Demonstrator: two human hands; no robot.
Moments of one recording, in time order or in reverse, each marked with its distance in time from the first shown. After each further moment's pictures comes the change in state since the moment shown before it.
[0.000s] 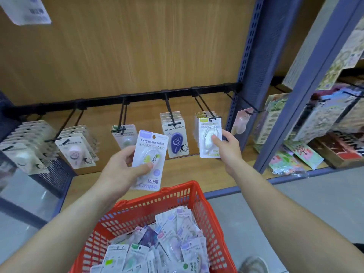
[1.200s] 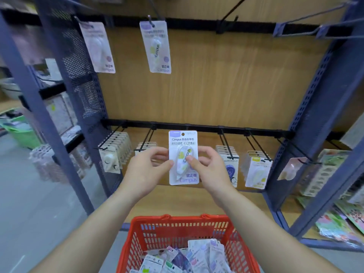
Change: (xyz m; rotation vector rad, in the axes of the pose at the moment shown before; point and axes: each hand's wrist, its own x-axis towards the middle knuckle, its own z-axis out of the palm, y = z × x) left_hand -0.045 0.043 -0.107 0.303 0.343 0.237; right_hand -0.161 -0.105 0.165 -0.014 -0.513 -0.228
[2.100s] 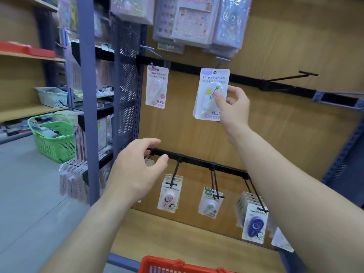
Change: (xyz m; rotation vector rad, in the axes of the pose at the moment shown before) left_hand 0.013 0.015 -0.135 0.143 0.399 0.199; right_hand 0.147 -0.182 0.100 -0.087 0.206 -0.491
